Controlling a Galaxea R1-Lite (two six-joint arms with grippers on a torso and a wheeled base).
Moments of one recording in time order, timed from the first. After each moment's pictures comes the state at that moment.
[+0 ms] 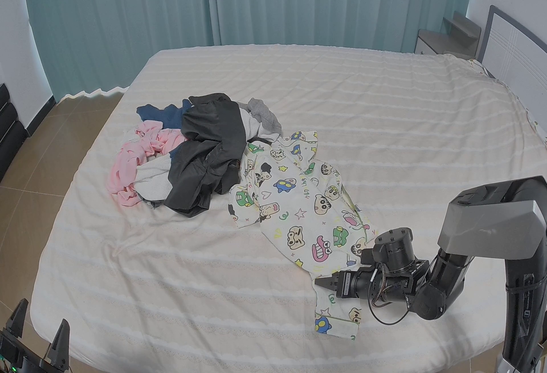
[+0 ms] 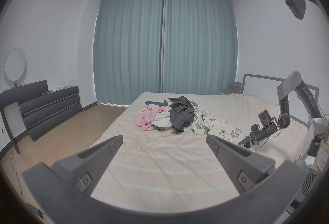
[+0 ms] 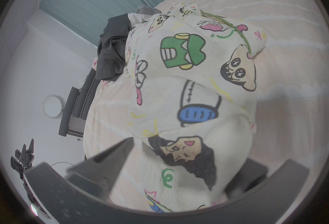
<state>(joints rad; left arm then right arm) 0.00 0.02 -0.02 0.00 0.01 -0.04 0.53 2.34 -0.60 -1.08 0.19 0.56</state>
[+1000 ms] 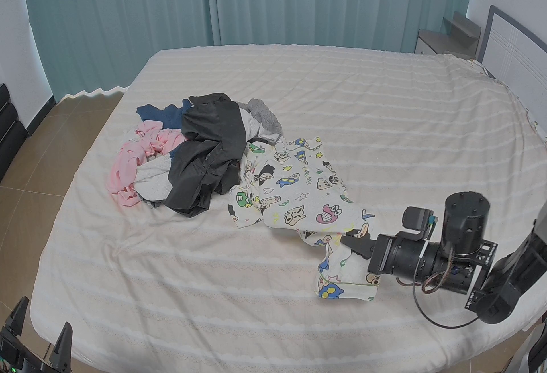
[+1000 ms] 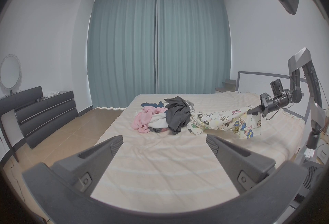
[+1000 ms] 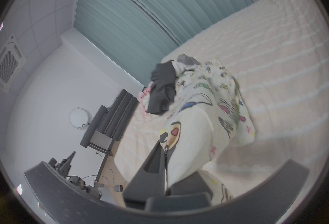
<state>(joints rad) 0.00 0.02 -0.02 -0.02 -0.04 0.01 0.61 1.85 -0.40 -1.18 0.15 0.61</state>
